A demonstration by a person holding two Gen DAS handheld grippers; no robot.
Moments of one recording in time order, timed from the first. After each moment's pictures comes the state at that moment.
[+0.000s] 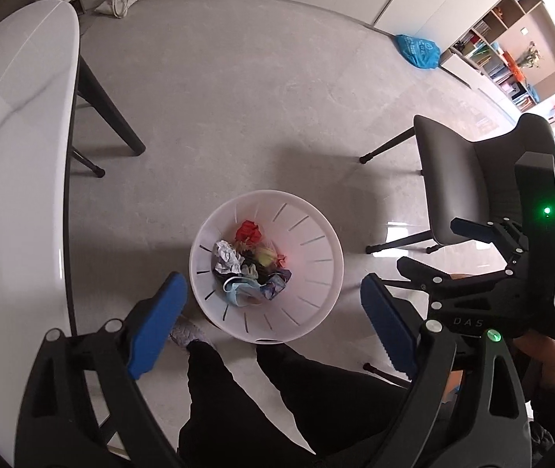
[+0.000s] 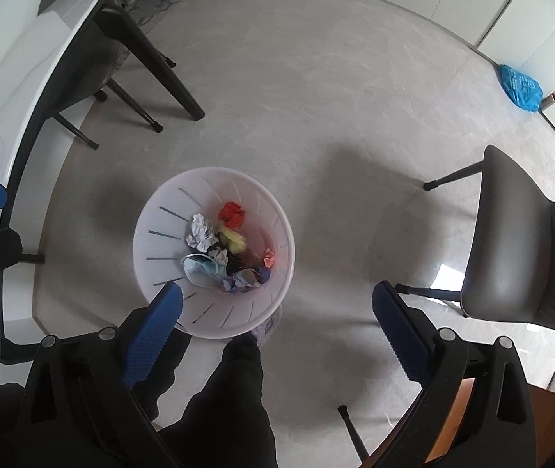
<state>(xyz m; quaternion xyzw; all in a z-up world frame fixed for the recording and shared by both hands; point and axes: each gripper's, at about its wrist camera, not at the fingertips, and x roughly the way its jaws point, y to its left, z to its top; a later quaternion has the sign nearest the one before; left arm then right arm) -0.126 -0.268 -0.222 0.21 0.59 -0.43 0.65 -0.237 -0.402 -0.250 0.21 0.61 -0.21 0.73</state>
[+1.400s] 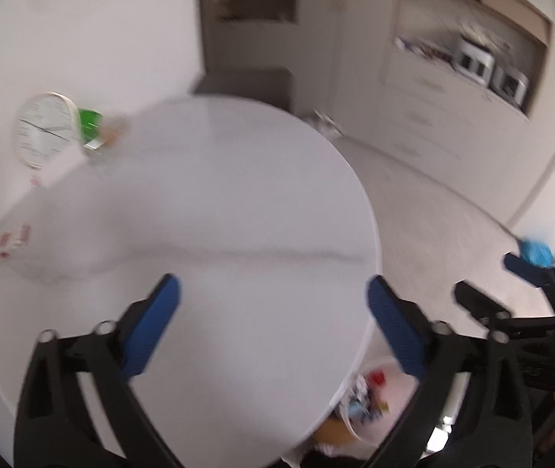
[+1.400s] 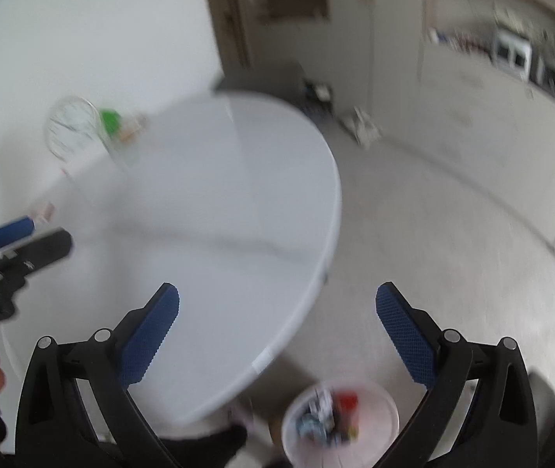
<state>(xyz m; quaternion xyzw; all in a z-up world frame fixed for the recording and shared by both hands) -0.010 -0.045 0.005 0.05 0.41 -0.14 0.90 -0.040 -0.234 0.013 0.06 0.37 -0.02 0.92</state>
